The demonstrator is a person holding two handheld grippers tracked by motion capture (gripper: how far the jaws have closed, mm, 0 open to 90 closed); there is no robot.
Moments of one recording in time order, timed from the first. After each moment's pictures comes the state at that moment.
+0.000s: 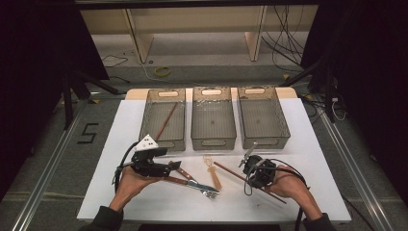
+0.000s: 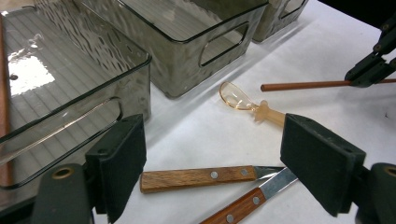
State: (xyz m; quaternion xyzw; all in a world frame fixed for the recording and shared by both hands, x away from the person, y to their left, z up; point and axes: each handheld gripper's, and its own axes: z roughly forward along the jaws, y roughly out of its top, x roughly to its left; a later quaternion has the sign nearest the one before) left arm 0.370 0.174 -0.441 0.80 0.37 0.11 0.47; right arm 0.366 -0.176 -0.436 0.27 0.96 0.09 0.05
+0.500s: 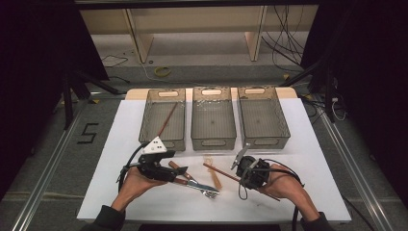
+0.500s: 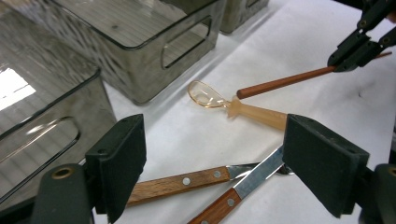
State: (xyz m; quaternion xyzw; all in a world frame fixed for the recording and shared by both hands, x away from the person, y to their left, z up) left arm 0.364 0.154 -0.436 0.83 0.30 0.10 0.45; right arm 0.354 -0.152 -0.418 0.21 0.97 0.11 0.07
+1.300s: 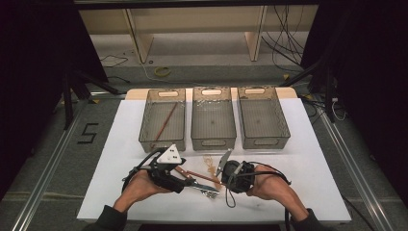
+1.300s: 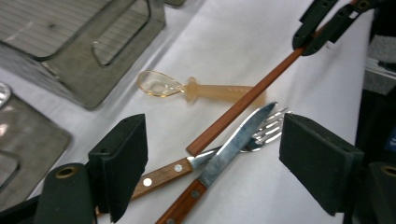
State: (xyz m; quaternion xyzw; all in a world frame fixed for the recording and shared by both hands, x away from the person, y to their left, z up) left arm 0.349 0.124 -0.429 0.89 0.21 0.09 0.40; right arm 0.341 -0.114 -0.410 0.14 0.98 0.11 0.07
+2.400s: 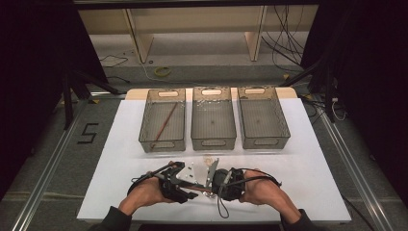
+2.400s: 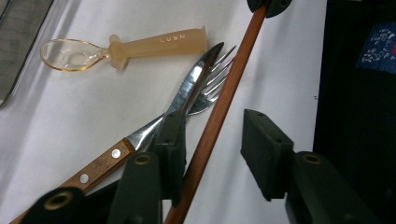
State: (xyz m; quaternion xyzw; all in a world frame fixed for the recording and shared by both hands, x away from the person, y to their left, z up) left arm 0.332 0.096 -0.444 0.95 0.11 0.05 0.29; right arm 0.325 -0.089 -0.414 0.07 0.99 0.11 0.06
